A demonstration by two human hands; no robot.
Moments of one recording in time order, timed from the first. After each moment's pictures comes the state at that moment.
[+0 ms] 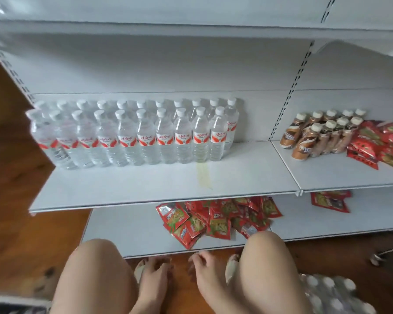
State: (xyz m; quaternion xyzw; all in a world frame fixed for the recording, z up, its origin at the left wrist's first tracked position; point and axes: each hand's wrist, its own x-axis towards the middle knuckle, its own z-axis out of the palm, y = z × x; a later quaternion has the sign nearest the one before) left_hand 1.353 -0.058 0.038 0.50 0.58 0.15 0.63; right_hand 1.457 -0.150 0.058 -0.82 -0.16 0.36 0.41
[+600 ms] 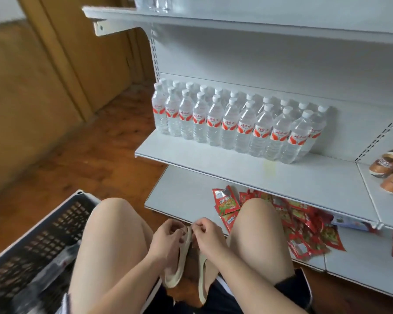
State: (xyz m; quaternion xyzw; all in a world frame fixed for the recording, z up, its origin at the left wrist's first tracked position) left_hand 1.243 -0.072 0.083 0.59 0.61 0.20 0.50; right_hand 1.381 -0.110 0.073 -0.76 -0.42 0.40 0.30
